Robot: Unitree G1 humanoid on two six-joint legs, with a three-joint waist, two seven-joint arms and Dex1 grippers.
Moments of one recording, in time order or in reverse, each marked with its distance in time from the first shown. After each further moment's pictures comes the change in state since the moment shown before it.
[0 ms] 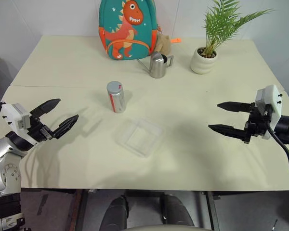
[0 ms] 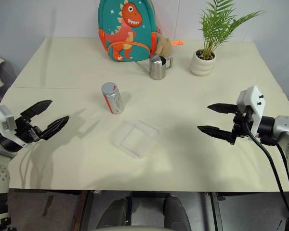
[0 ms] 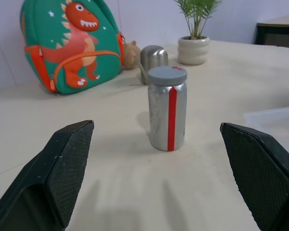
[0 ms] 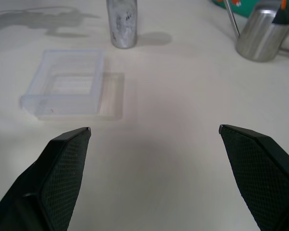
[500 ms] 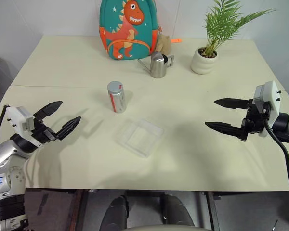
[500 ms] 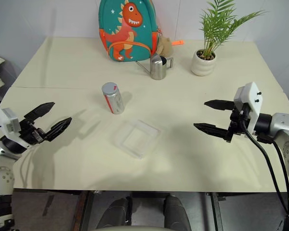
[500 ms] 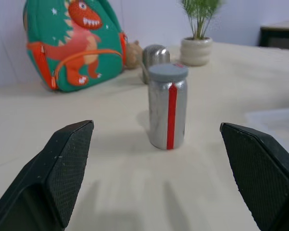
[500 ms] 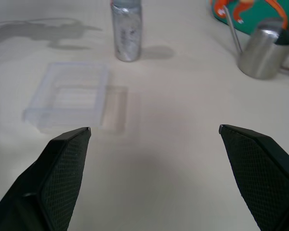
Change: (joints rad) left arm 0.008 -0.063 -0.029 -0.029 0.024 -0.024 0.081; right arm -0.054 0.015 0.027 -0.042 0.037 0.018 -0.031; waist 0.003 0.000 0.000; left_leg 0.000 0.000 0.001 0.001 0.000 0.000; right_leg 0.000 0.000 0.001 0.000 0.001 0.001
